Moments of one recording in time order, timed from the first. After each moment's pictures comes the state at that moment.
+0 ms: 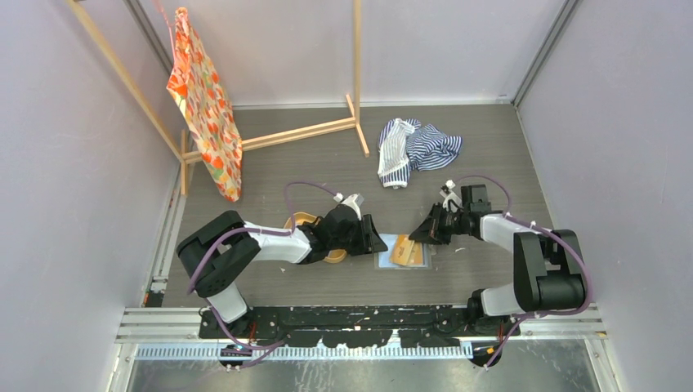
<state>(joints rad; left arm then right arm) -0.95 1.67 0.70 0.35 0.12 -1.00 0.04 1.41 0.51 -0.16 -0.78 0.48</state>
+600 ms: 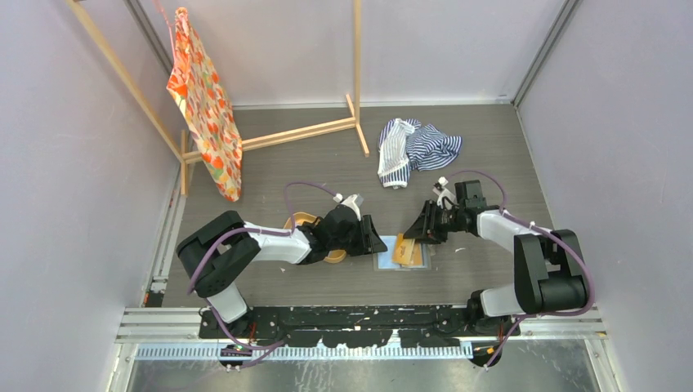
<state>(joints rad) -0.95 1.67 0.70 0.35 0.12 -1.00 0.10 1.41 0.56 -0.22 -0.77 0.44</state>
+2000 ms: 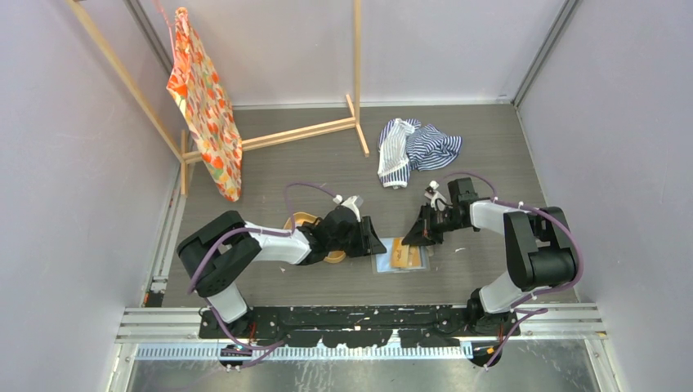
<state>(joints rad) -0.95 1.67 0.69 0.35 0.13 -1.00 0.12 1.56 0.63 -0.32 -0.85 0.38</state>
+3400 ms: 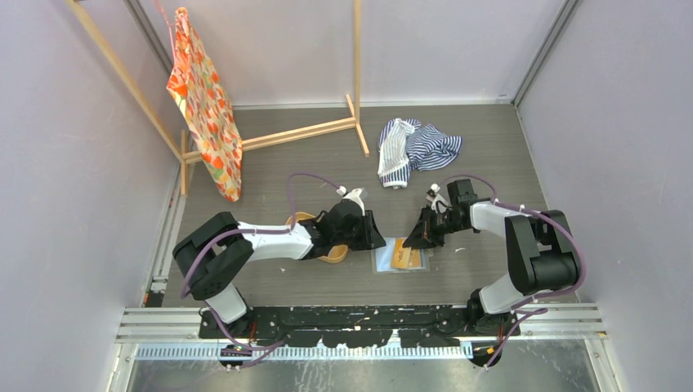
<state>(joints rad) -0.96 1.64 0.78 0.22 0.07 -0.92 0.13 1.53 0.62 -0.36 -0.80 0.43</state>
